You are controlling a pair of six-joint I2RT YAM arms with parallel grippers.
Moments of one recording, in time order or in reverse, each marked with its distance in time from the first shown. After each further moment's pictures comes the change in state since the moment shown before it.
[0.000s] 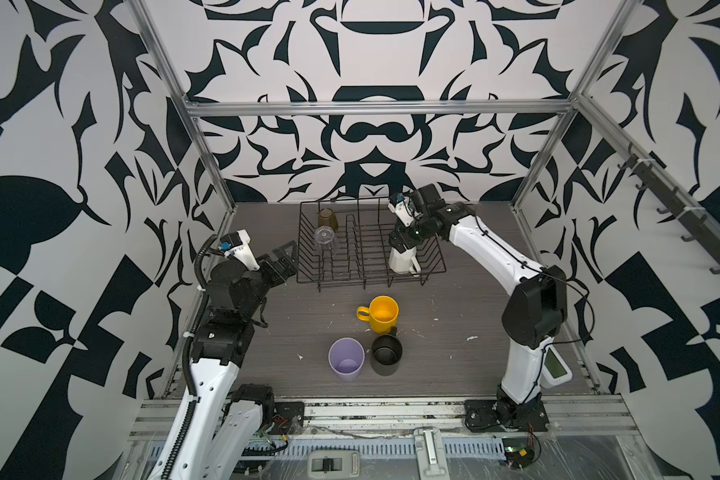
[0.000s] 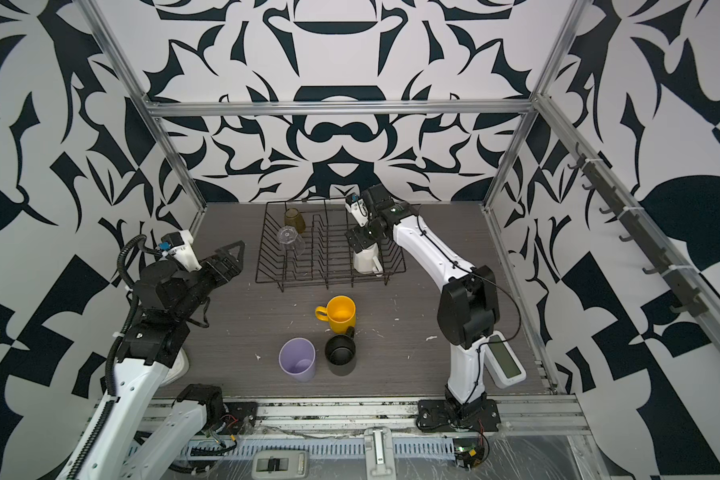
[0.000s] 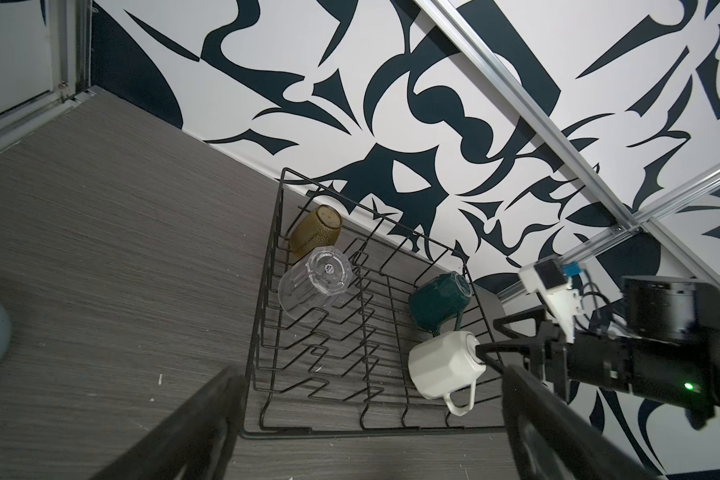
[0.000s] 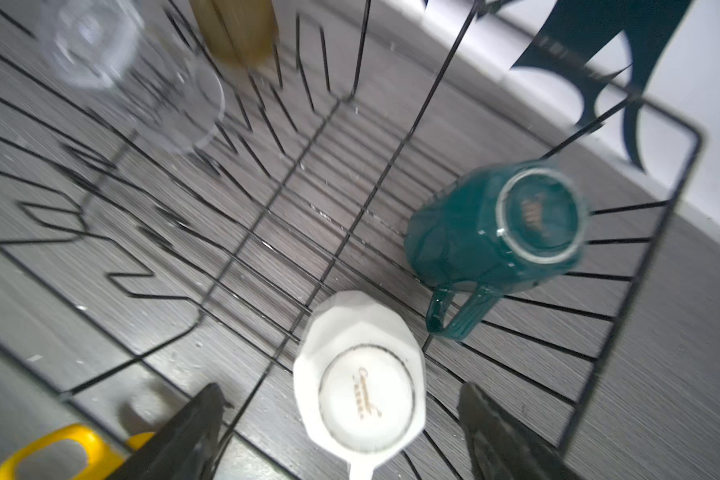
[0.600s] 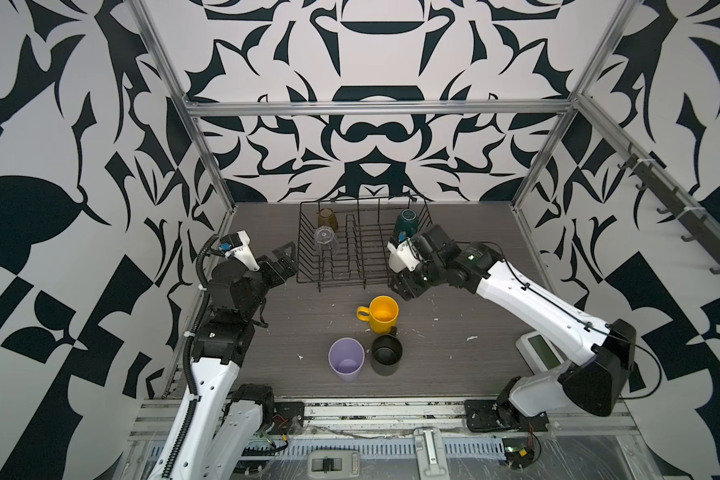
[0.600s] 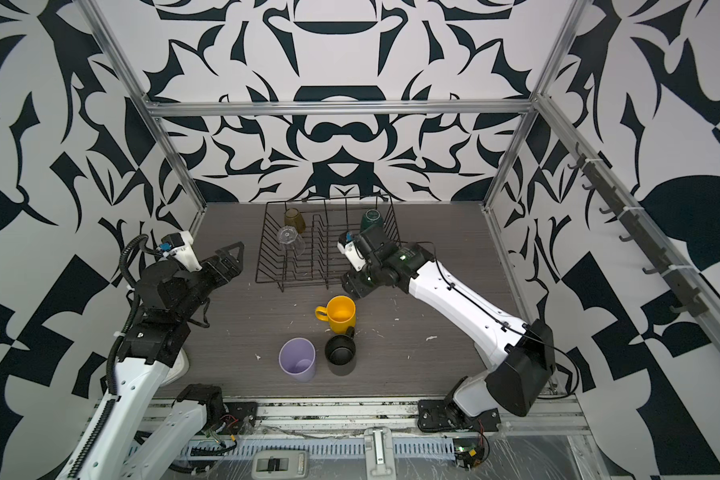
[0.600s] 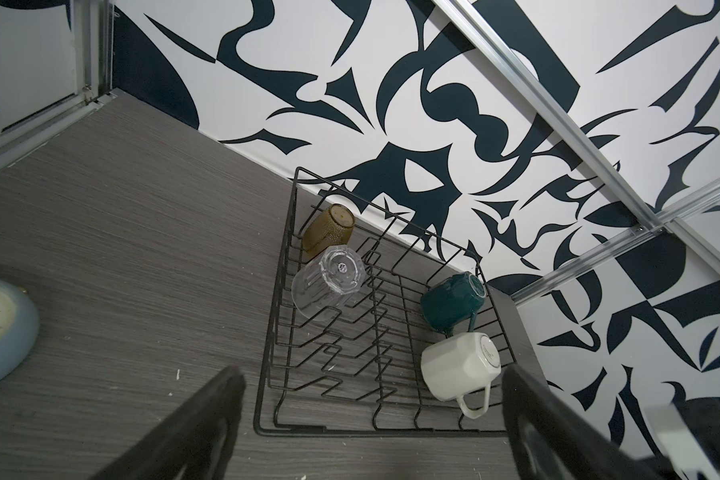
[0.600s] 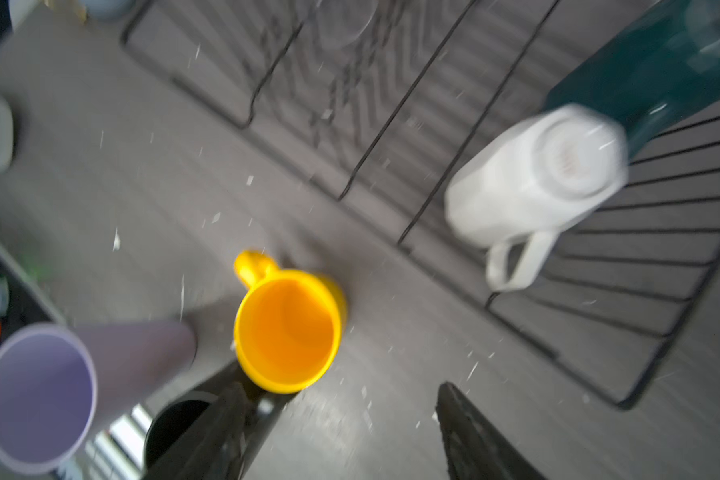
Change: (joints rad) left arm 0.004 0.008 -0.005 -0.010 -0.026 0.013; right arm 0.283 -0.433 -0.405 -0.130 0.042 0.228
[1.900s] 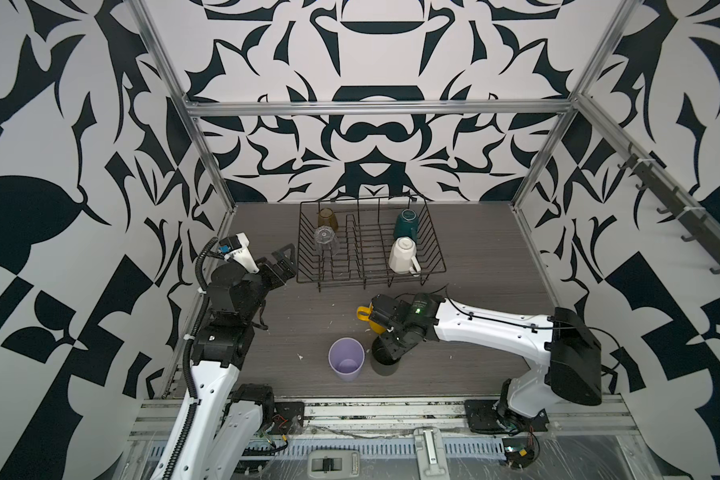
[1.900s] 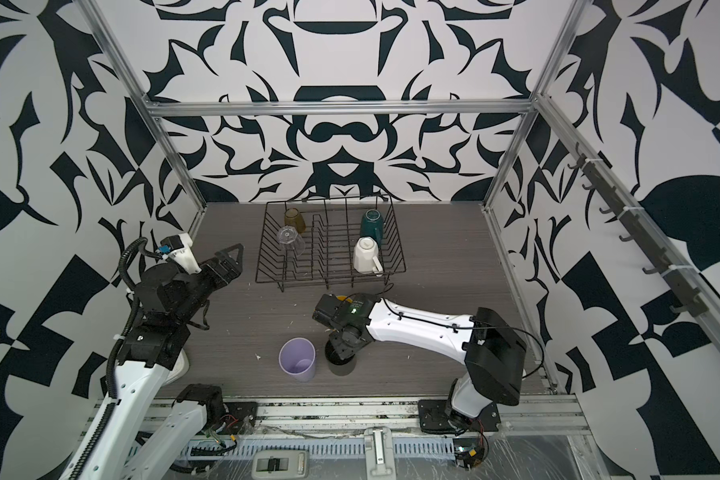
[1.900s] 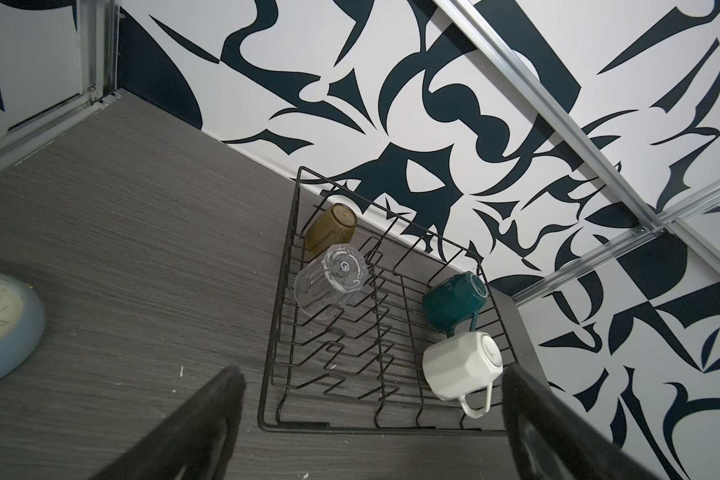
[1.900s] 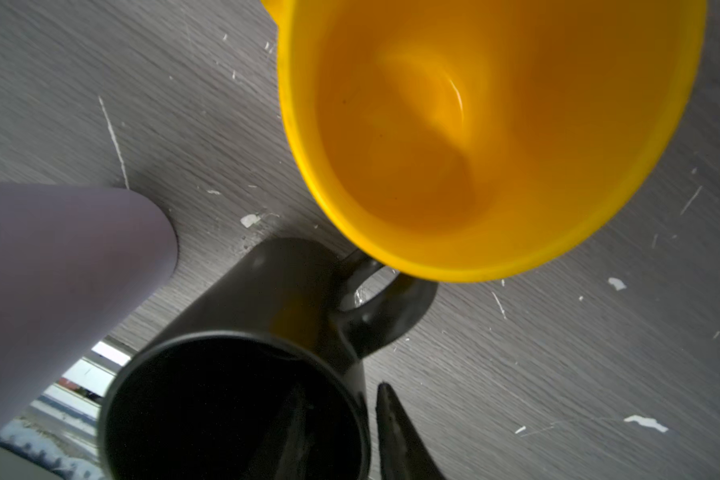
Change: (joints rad) left arm 0.002 -0.024 -0.018 0.000 -0.003 -0.003; right arm 0.341 0.129 -0.220 -0.008 0.144 0.419
